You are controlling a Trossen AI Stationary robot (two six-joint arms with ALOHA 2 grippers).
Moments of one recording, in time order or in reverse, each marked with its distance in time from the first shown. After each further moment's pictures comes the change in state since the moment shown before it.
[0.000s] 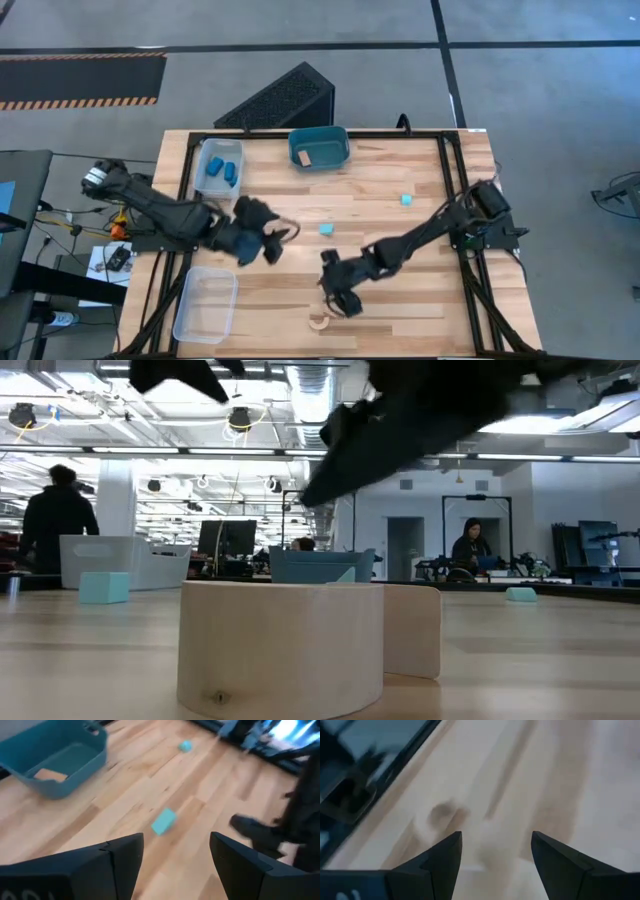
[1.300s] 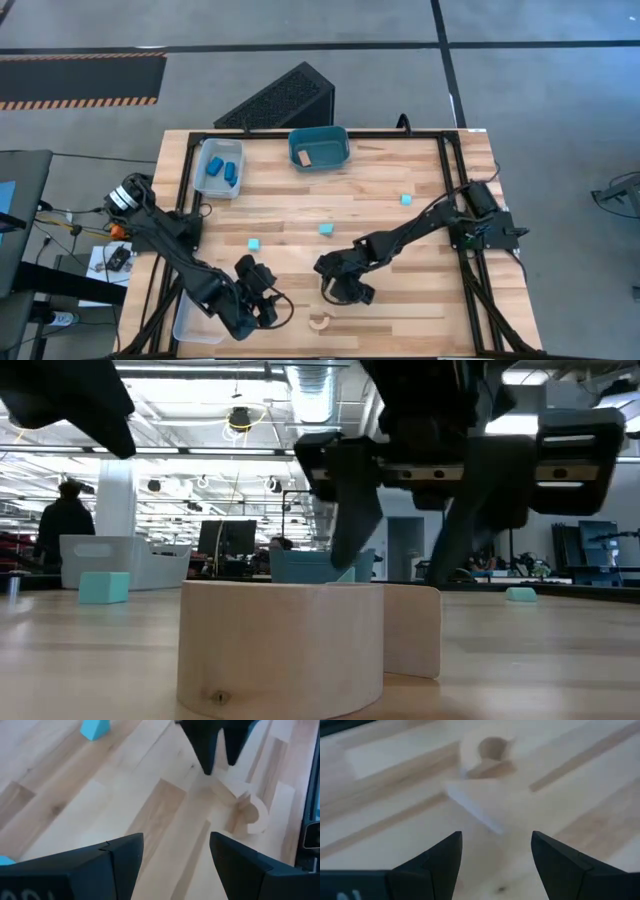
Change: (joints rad) left arm -0.339 0.335 -0.006 0.073 0.050 -0.306; right arm -0.085 0.062 -0.004 -0.086 -0.292 -0.632
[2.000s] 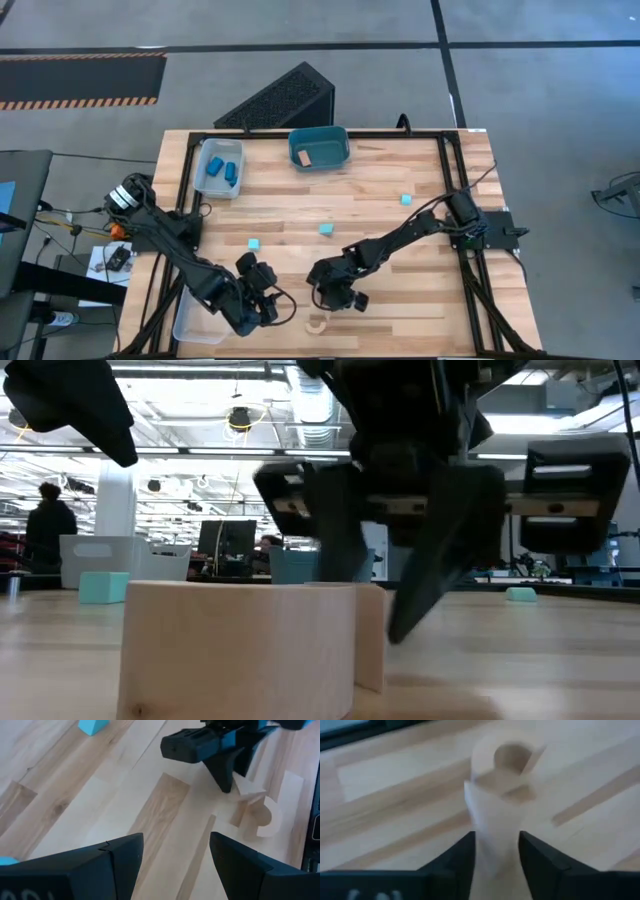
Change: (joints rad) left arm 0.023 -0.002 0.000 -0.016 0.052 0.048; right arm 0.010 0.146 0.092 0.053 -0.110 -0.010
